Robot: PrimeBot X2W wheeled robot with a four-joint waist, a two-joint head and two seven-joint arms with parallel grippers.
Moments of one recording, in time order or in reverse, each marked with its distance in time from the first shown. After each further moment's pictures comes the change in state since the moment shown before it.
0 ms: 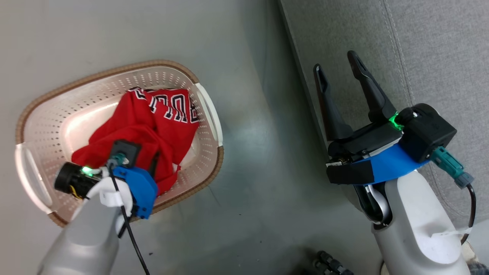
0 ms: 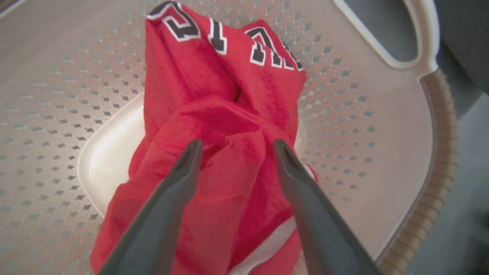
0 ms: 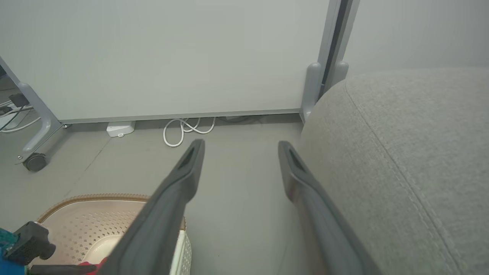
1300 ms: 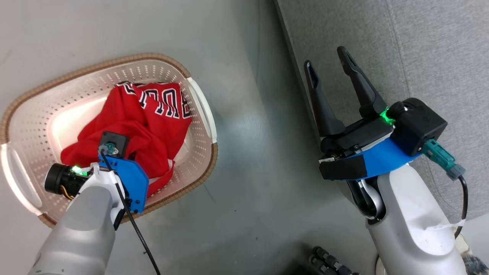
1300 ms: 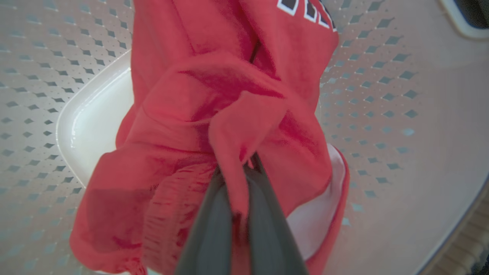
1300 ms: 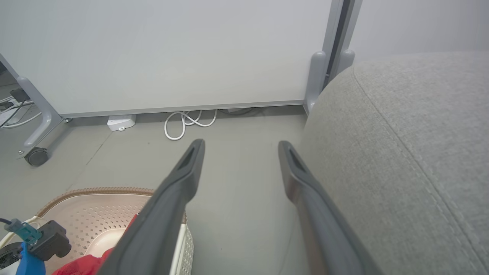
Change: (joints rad) left arm -0.133 -0.015 -0.049 0.232 -0.094 0.003 0.047; right arm -0.044 0.000 0.039 0.040 0.038 0.000 -0.016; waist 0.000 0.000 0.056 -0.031
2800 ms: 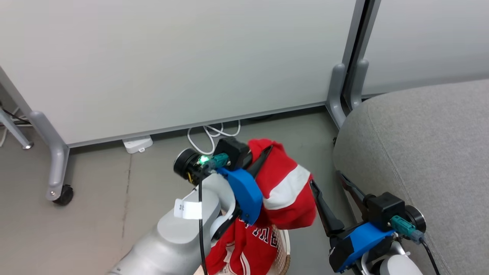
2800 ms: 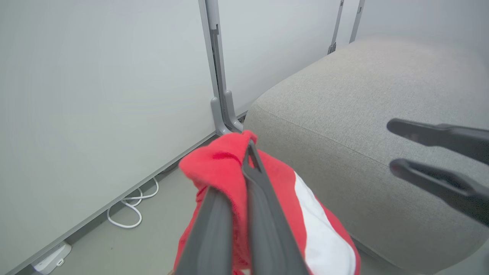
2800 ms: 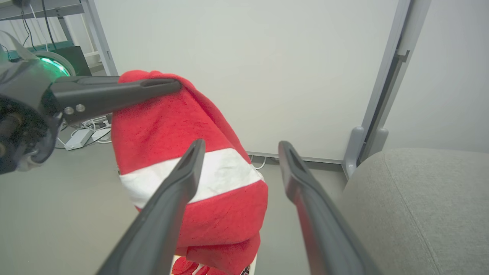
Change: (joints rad) left arm 0.038 -0.169 -0.435 -0.388 -0.363 -0.003 -0.130; right arm 0.390 0.001 -0.052 0.048 -0.126 0.000 0.181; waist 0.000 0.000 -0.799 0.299
